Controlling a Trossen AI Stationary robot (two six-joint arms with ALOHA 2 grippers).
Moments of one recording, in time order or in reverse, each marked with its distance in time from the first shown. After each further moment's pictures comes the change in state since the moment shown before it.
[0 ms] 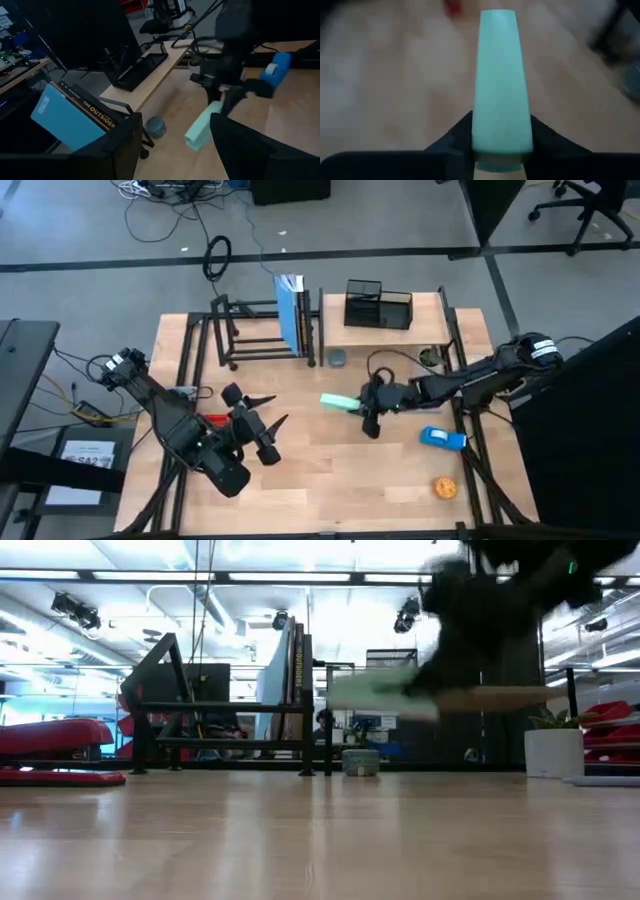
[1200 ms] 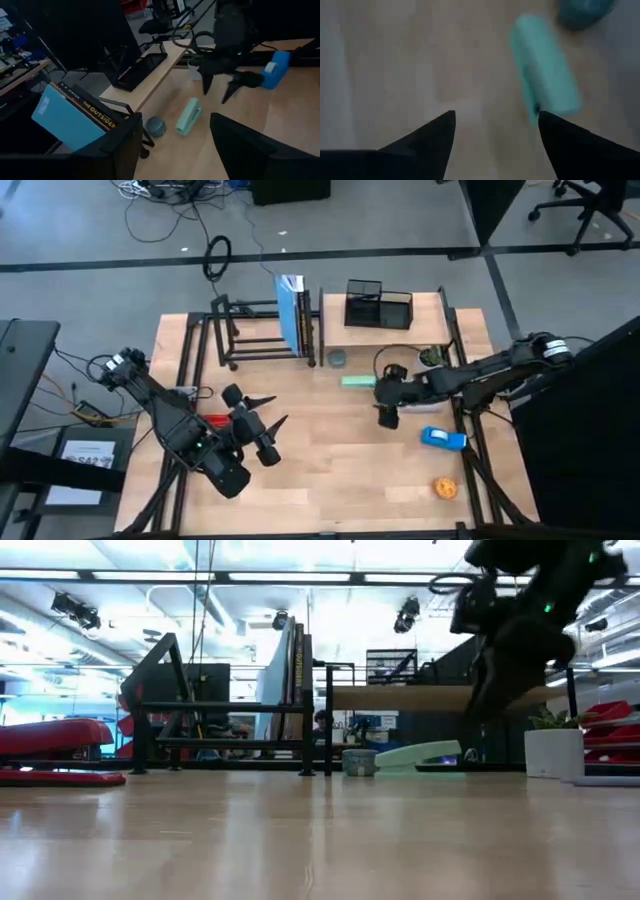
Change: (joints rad) left arm -0.007 0.000 -0.001 -0.008 0.000 0.004; right arm -0.131 -0.168 -0.083 -0.432 0.073 -0.112
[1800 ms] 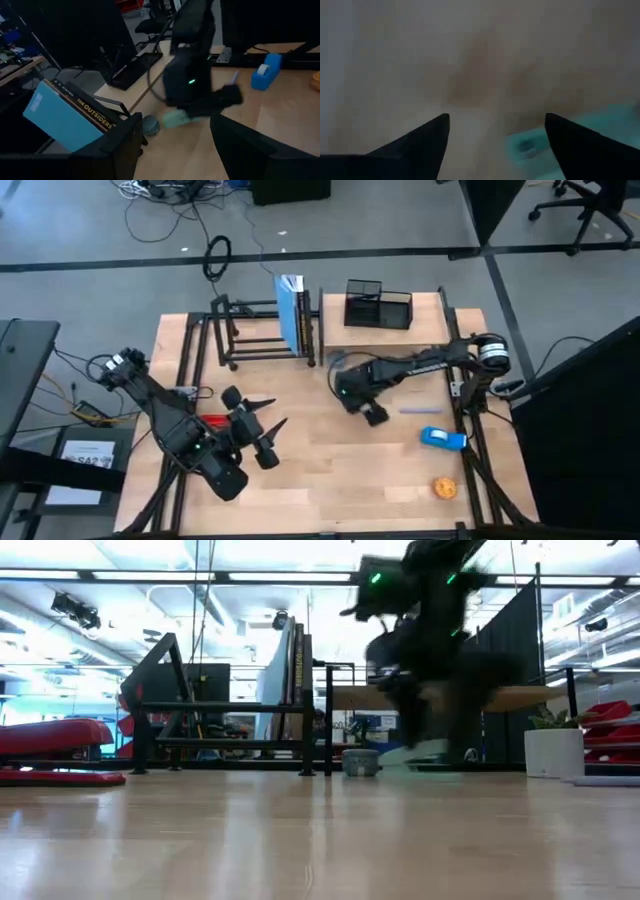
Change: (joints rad) left arm -0.011 0.000 0.000 0.005 0.009 -0.030; right arm -0.068 0.526 0.610 -0.659 -0.336 -0.617
